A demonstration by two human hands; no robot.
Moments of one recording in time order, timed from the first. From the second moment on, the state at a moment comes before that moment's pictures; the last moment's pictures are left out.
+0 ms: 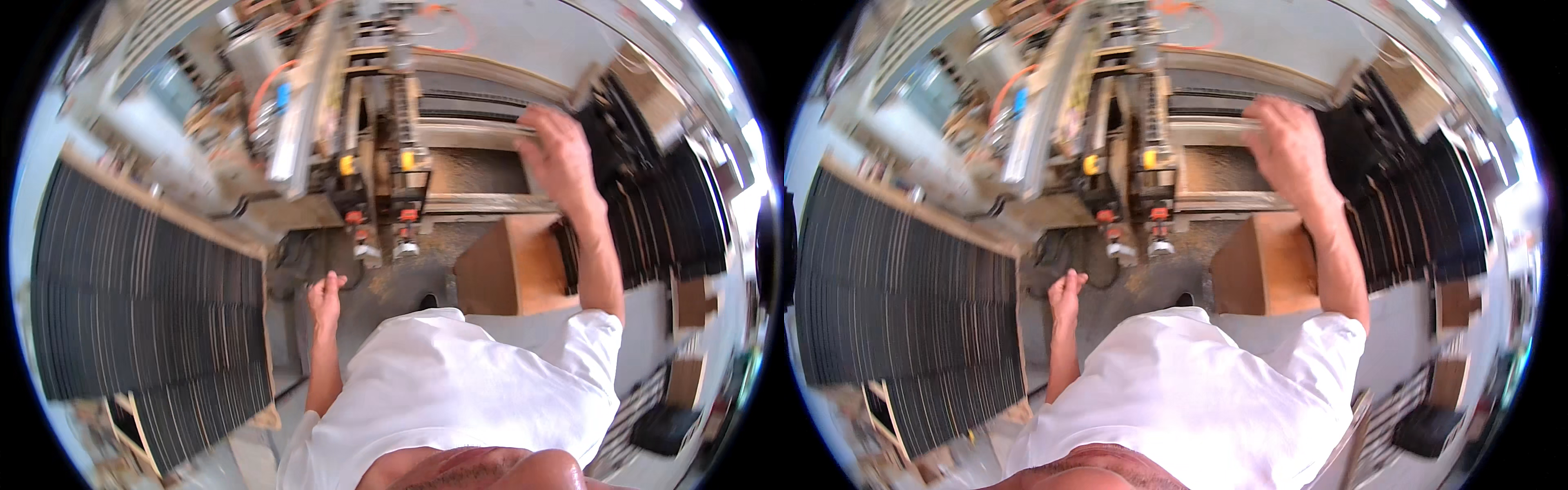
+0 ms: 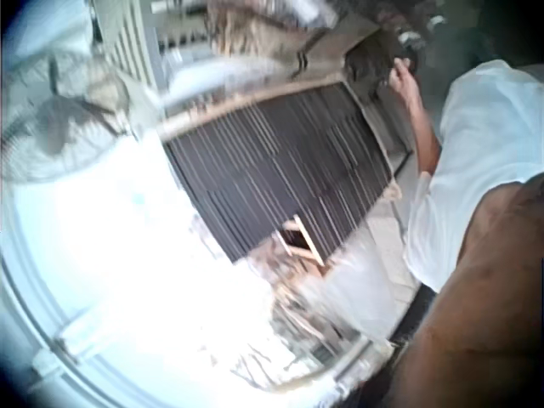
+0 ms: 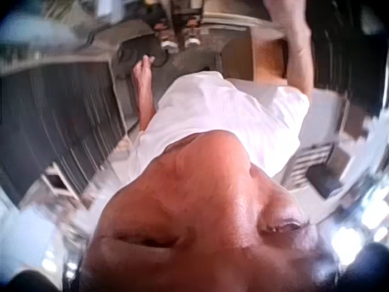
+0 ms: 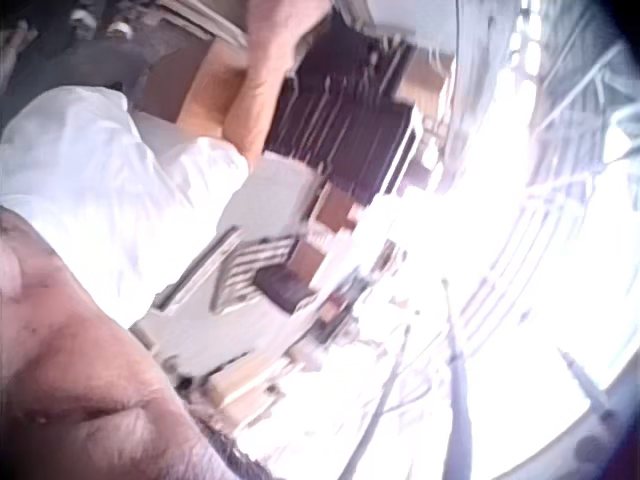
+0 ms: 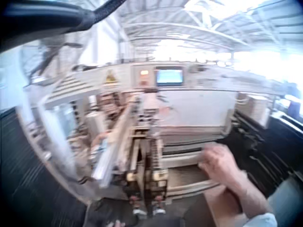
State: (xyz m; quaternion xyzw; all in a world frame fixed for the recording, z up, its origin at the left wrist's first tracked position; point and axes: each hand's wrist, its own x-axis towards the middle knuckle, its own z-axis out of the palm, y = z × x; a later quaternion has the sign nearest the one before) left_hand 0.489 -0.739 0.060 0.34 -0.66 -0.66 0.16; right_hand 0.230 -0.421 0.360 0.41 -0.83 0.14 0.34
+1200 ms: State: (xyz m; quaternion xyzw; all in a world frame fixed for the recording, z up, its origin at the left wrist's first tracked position) left_hand -0.113 -0.845 0.080 0.33 -0.42 -0.84 0.15; right_hand 0.219 -0.367 0.402 0.18 -0.94 0.11 0.28
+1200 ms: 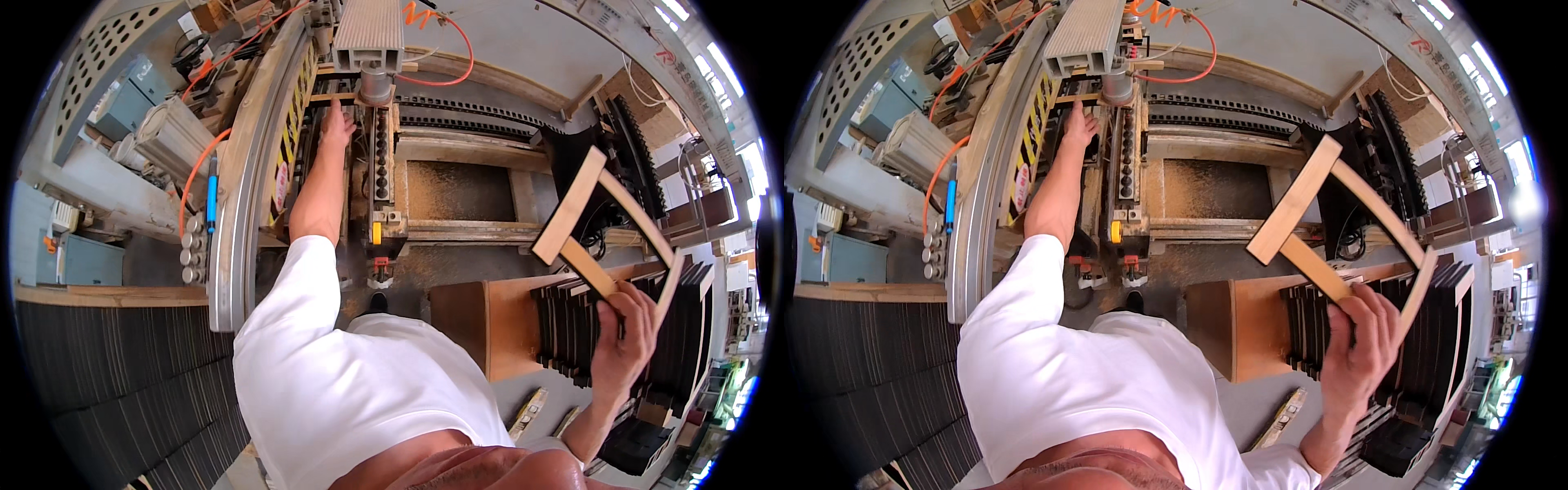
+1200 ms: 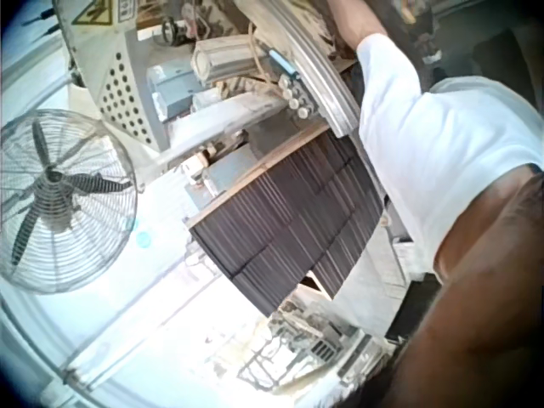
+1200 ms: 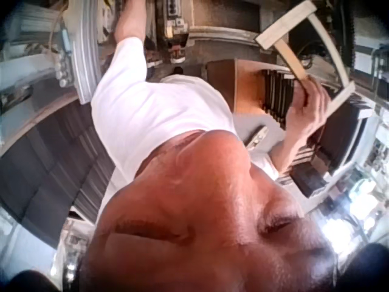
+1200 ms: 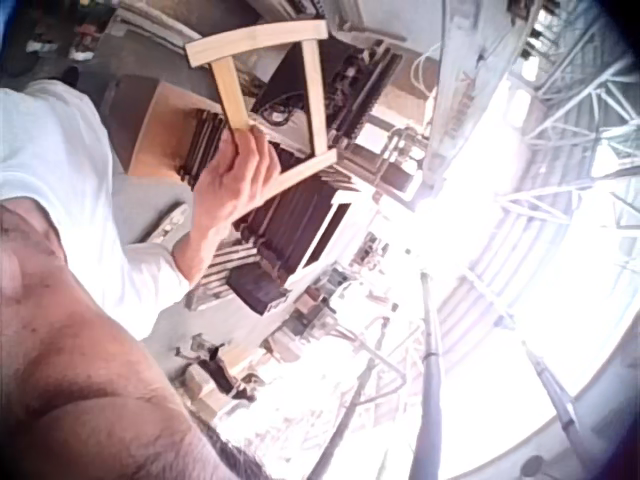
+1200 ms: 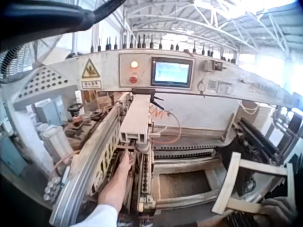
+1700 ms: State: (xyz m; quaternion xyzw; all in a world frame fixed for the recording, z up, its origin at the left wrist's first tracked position) left_hand -0.056 -0.819 0.063 0.34 -0.30 -0.87 0.18; right_hand 0.084 -0.476 0.280 0.29 -0.91 0.26 0.17
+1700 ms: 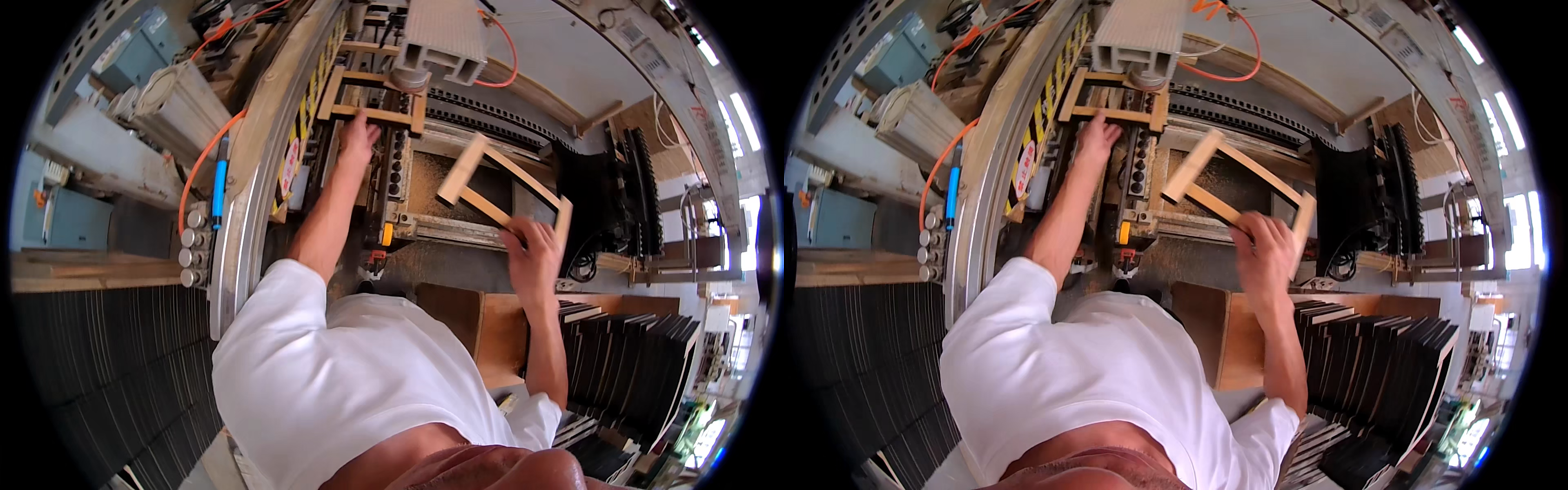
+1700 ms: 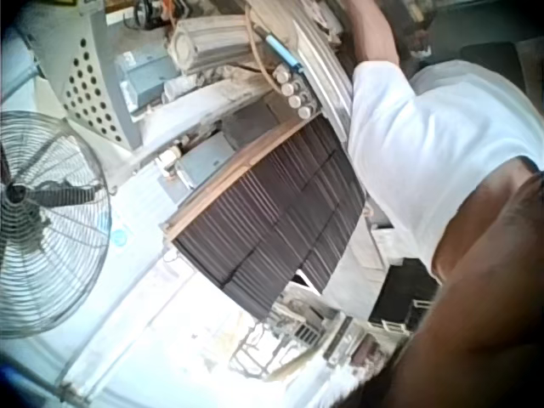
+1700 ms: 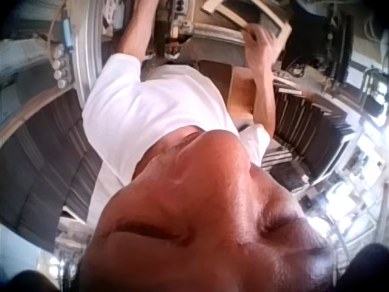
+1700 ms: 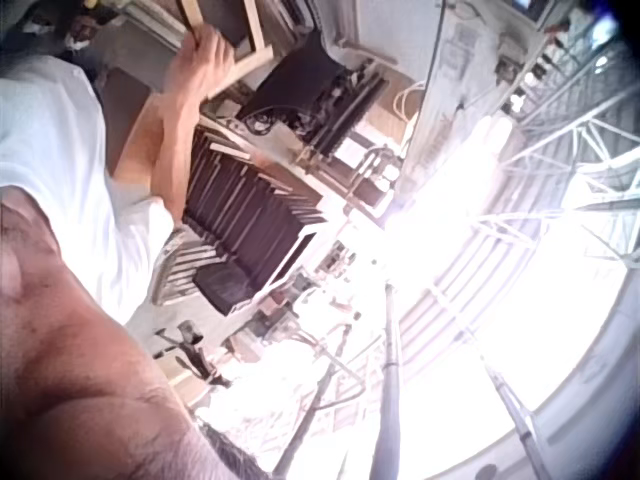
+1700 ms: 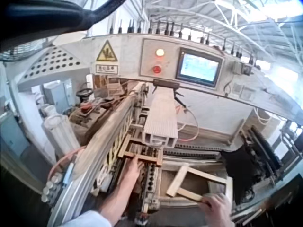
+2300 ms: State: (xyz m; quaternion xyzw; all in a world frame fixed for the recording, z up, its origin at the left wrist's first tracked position) left_hand 0.084 -0.757 0.053 0.16 -0.23 -0.94 0.18; right_hand -0.018 -0.646 0.143 0.54 -0.80 0.27 0.06
